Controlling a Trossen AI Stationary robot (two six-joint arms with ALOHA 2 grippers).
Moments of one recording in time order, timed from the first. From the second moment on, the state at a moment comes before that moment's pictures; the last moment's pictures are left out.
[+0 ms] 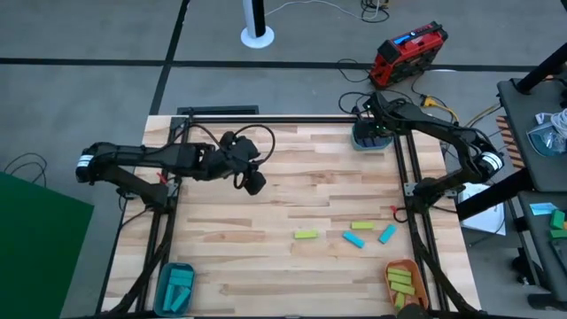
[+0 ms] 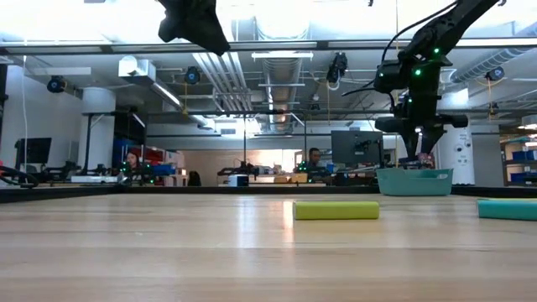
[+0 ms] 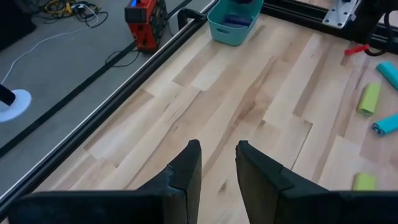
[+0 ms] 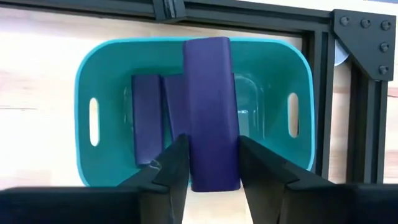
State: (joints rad) left arm -0.02 1.33 1.24 -0.67 -0.51 -0.38; right arm -0.93 1.42 0.94 -0.78 0.24 0.52
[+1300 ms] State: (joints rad) left arm 0.01 1.33 1.16 -0.69 -0.15 -0.06; right arm -0.34 1.20 1.23 -0.77 -0.08 0.59
